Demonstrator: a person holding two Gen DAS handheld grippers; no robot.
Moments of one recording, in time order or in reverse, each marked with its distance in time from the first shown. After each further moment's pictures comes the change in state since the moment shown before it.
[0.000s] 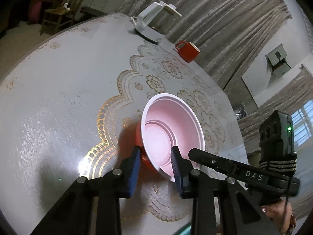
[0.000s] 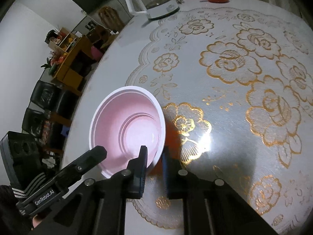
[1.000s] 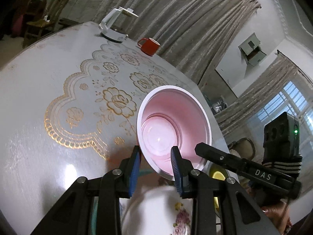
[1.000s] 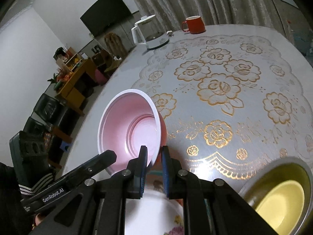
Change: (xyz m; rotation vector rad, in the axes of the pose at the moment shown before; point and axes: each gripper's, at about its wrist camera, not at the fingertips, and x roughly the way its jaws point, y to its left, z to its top) left arm -0.051 -0.076 -0.104 0.117 -0.049 -0.128; right arm -0.122 -0.016 -0.122 -0.023 -0.245 -0.017
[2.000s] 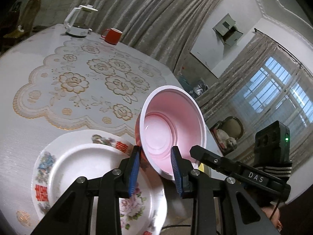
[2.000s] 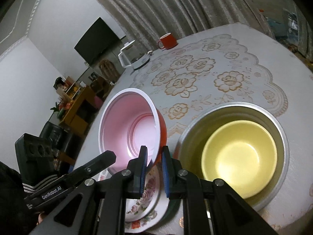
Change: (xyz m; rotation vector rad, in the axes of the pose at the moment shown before) left arm 0.001 -0.087 -0.065 0.144 0.063 -0.108; right arm -0.099 -0.064 -0.089 0.151 -0.171 0.030
